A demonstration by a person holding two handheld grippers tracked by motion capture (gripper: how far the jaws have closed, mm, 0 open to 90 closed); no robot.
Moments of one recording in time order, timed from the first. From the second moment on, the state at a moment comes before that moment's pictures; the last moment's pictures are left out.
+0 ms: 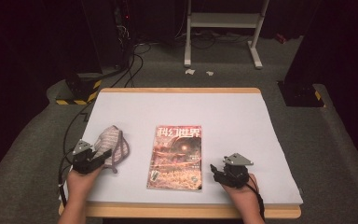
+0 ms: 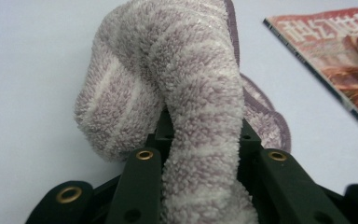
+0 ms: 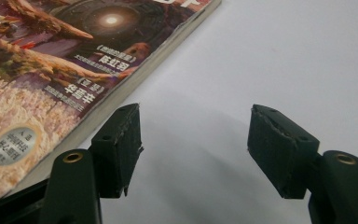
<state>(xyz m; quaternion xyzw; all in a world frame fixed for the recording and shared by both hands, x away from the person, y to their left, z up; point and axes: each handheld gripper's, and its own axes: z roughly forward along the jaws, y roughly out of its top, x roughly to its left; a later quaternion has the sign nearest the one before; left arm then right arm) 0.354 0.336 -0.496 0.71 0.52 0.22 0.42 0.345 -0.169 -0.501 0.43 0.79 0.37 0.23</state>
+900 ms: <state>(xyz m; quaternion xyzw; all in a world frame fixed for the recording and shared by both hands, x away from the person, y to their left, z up) 0.323 0.248 -0.448 0.74 0.39 0.19 0.51 0.341 -0.181 -0.495 0.43 0.77 0.39 0.25</state>
